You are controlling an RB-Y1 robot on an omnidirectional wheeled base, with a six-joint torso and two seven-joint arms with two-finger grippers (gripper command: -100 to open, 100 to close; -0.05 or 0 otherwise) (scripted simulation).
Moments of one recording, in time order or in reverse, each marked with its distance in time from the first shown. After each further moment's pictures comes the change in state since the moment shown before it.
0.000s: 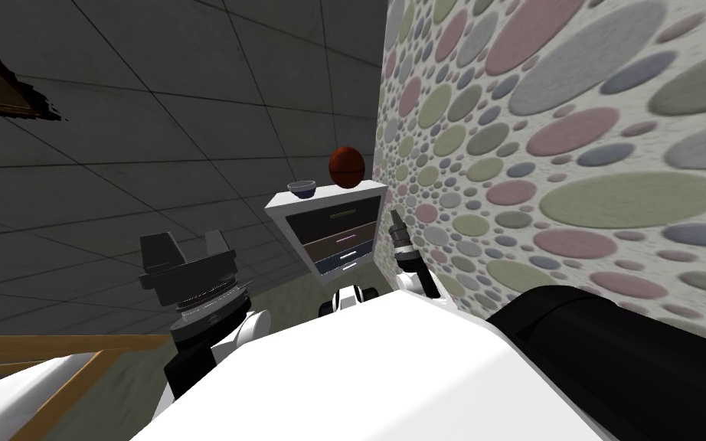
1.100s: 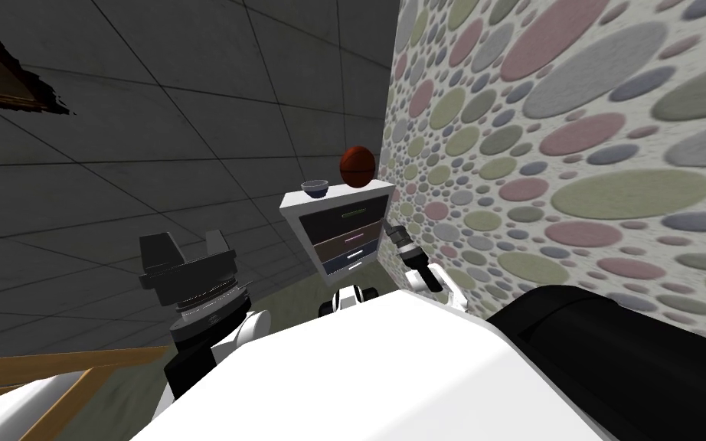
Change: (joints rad) left arm 0.000 0.000 0.000 0.000 0.000 0.000 0.000; right arm -0.030 -0.164 -0.087 0.061 0.299 0.037 0.251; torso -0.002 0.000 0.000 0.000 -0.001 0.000
